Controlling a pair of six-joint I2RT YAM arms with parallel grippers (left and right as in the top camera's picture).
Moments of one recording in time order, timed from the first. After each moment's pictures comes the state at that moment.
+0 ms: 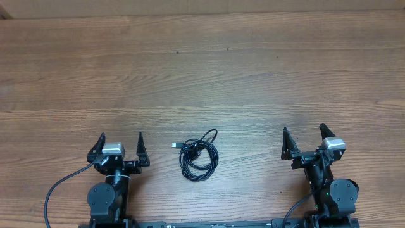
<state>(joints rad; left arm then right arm) 0.02 0.01 0.01 -0.10 0.00 -0.03 0.05 0.01 0.02 -0.03 -0.10 0.10</state>
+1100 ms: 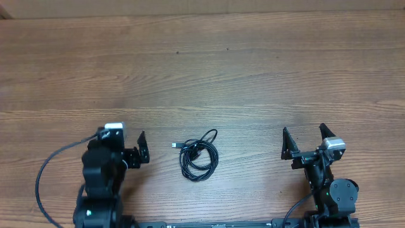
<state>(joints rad) 0.02 0.56 0.38 -0.38 0.03 -0.04 0.05 0.01 0.02 -0.03 -0.10 0.10</state>
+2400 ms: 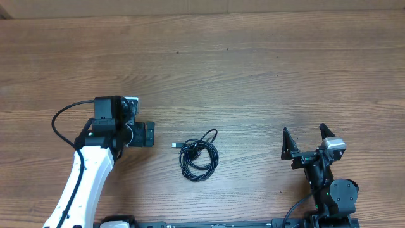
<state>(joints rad) 0.01 1.29 0.76 -0.59 0.11 0.06 0.05 0.01 0.02 -0.03 -0.10 0.10</state>
